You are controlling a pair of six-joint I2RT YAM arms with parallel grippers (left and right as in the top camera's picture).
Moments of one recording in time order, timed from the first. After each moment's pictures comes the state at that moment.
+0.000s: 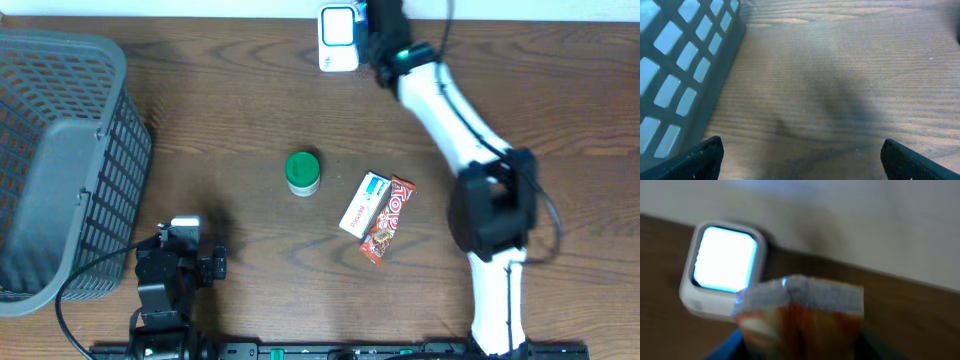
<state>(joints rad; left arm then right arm) 0.07 0.30 0.13 -0.46 -0.04 0.15 0.35 2.22 2.03 -0.49 0.30 -0.03</state>
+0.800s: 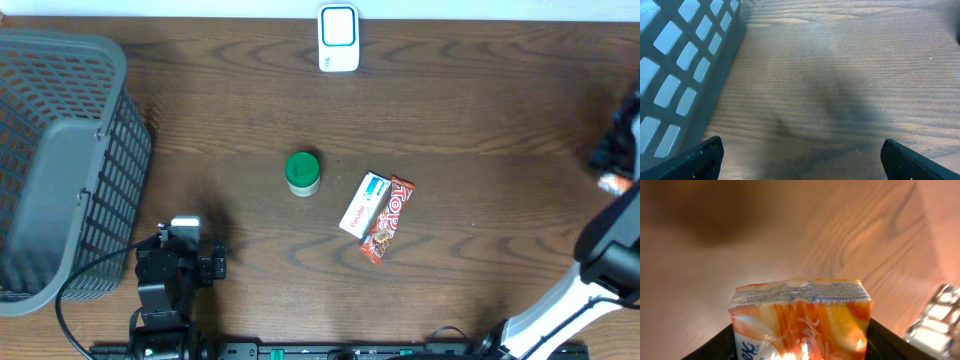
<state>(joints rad) 0.07 0.30 0.13 -0.46 -0.04 0.15 -0.54 2.06 1.70 -1.10 0.46 0.18</state>
